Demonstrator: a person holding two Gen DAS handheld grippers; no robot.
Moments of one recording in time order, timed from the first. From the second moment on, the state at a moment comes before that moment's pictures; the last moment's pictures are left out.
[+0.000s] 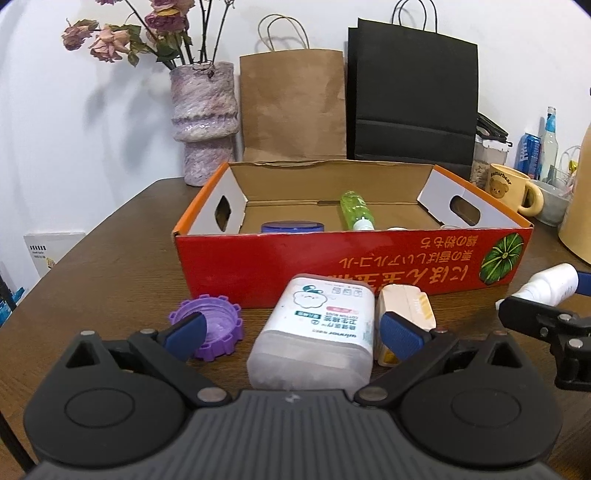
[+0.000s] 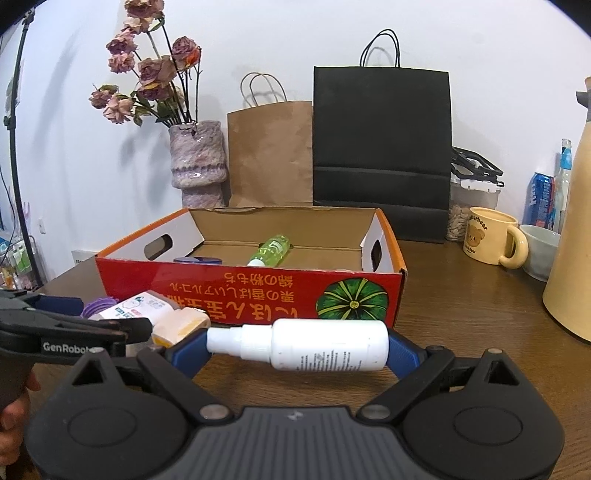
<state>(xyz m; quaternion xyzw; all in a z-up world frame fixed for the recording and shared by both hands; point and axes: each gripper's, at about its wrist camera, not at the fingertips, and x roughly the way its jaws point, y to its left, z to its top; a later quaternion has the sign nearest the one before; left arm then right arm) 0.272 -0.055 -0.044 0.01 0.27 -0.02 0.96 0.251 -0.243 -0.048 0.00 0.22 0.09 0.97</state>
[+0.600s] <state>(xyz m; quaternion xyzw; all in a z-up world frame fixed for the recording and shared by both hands) 0.285 -0.067 -0.054 0.02 0.30 -0.04 0.95 0.252 -0.242 -0.050 0.00 0.22 0.08 0.97</state>
